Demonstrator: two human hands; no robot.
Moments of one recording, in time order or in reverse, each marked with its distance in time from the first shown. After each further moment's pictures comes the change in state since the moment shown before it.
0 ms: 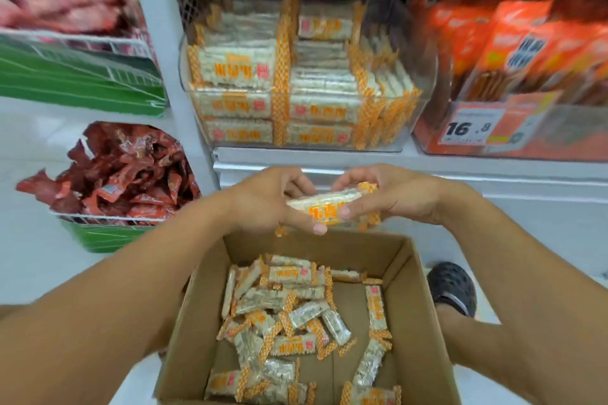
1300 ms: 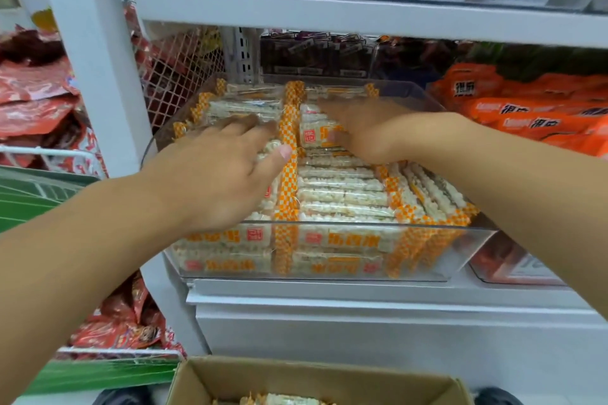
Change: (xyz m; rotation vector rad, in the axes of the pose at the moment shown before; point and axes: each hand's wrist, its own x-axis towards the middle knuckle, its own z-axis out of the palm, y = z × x) left_hand 0.068 0.032 -0.148 0.820 0.547 0.106; right_hand 0.150 -0.141 -0.125 -1.200 0.450 -0.052
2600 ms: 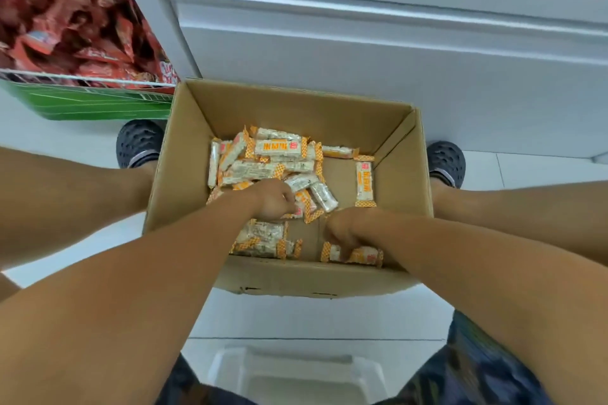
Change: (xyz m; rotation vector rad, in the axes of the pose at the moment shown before) left_hand -0.238 0.113 0.276 -0.643 -1.042 -0.357; right_hand -0.295 -0.106 0.386 0.077 -1.096 -0.357
